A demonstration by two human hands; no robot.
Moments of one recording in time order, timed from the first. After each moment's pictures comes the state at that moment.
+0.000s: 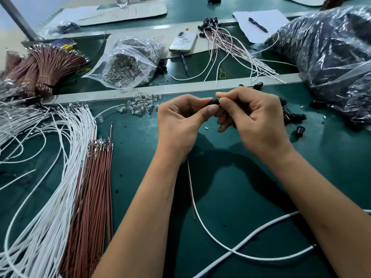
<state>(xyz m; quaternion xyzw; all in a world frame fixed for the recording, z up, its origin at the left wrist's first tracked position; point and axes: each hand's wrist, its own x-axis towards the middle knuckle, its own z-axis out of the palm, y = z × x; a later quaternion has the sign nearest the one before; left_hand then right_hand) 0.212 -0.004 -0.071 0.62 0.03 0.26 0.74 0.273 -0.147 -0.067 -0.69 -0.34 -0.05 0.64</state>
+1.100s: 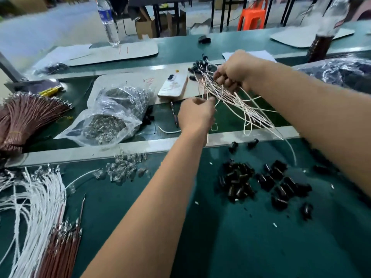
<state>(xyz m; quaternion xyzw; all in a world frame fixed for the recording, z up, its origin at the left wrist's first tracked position) 0.408 0.009 -0.026 0.70 0.29 0.13 0.64 0.527 -0.069 0.040 -0.85 -0.13 0.21 0.46</state>
